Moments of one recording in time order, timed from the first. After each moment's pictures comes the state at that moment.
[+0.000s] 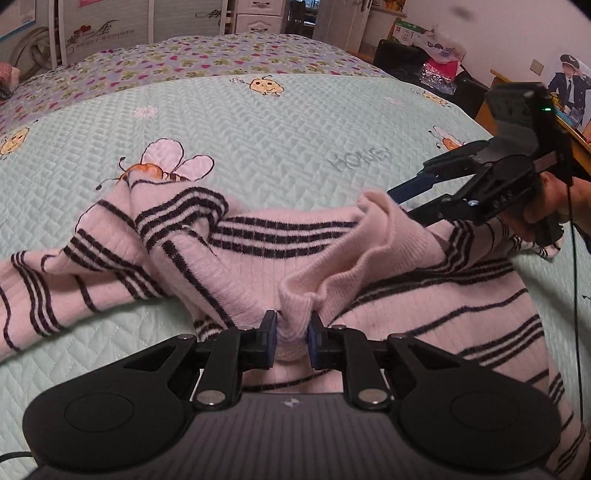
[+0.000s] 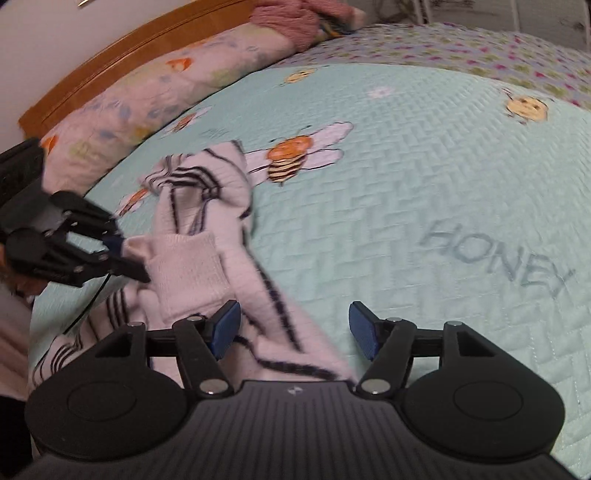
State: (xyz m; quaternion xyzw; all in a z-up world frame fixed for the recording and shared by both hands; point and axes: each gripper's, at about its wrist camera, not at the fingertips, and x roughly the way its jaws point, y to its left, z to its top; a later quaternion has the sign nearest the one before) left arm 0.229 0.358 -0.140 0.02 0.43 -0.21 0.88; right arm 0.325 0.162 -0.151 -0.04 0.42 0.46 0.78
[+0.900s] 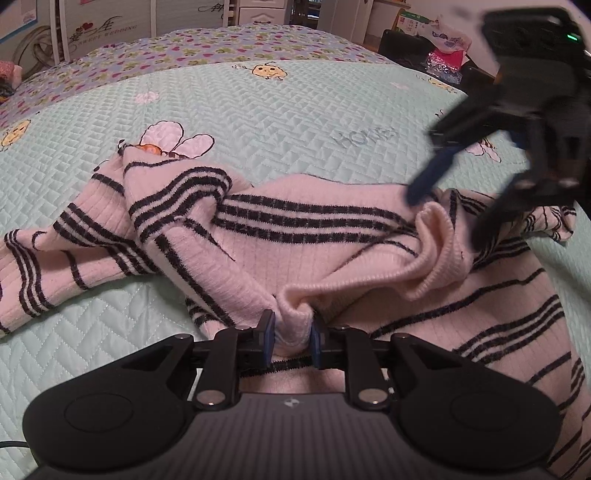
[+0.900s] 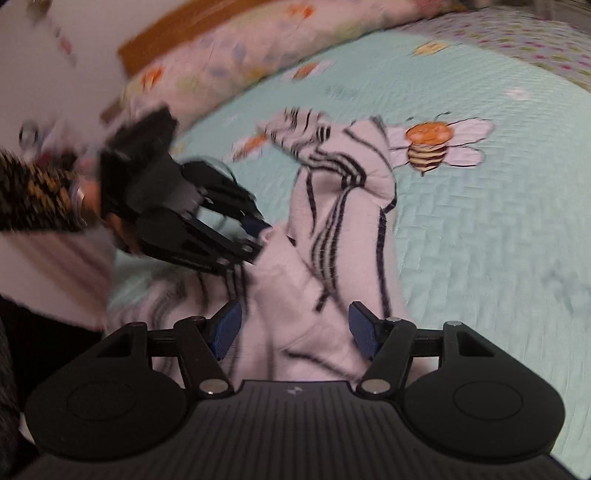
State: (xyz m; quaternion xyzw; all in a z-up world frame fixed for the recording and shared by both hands) left arm 0.223 0.355 -0.160 0.03 0.44 -0.20 0.88; right arm 0.314 0.205 -0.115 -0.10 0.45 0.62 0.64
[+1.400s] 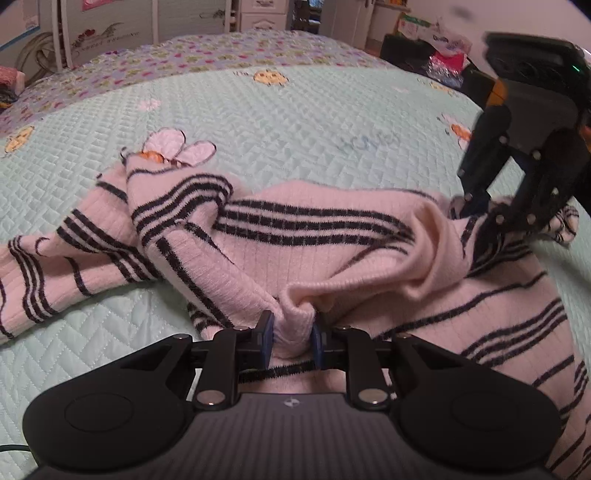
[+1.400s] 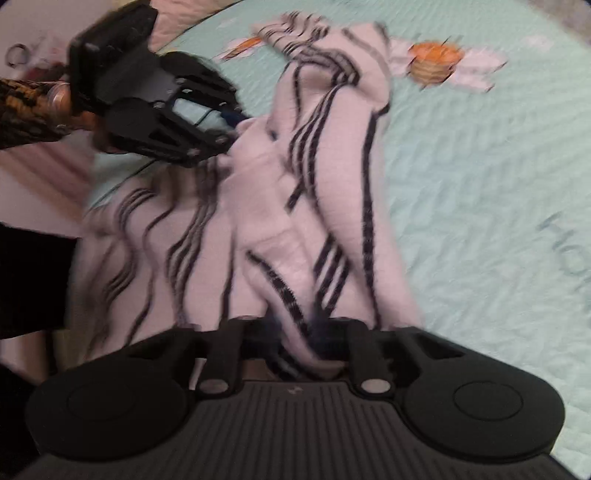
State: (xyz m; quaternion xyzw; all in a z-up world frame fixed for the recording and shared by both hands) left arm 0.221 0.354 -0.154 0.03 0.43 -0.19 0.88; right arm 0.297 0.202 -0.129 -0.22 0.50 0.58 0.60
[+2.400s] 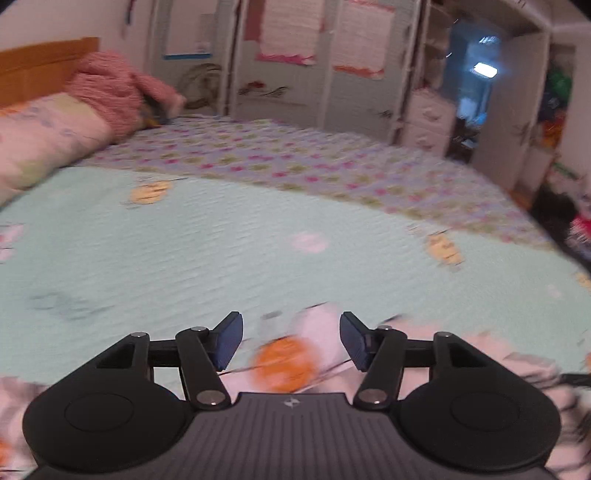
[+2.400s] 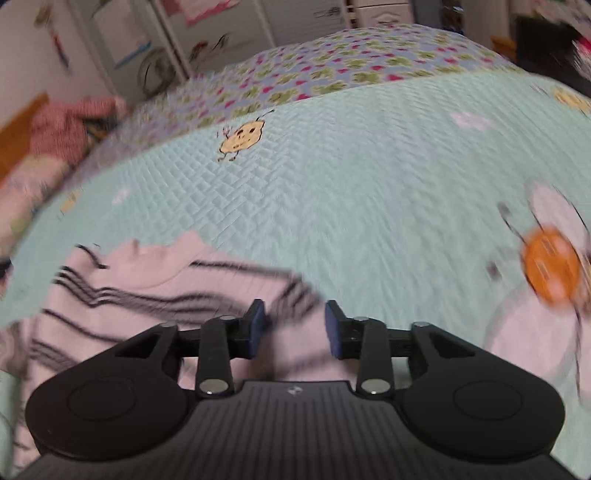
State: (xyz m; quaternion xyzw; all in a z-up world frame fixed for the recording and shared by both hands) left arm 0.362 0.419 -0.092 -0.07 0.32 0.10 0.94; right arm 0.368 0.056 -0.147 0.13 0.41 0.12 0.89
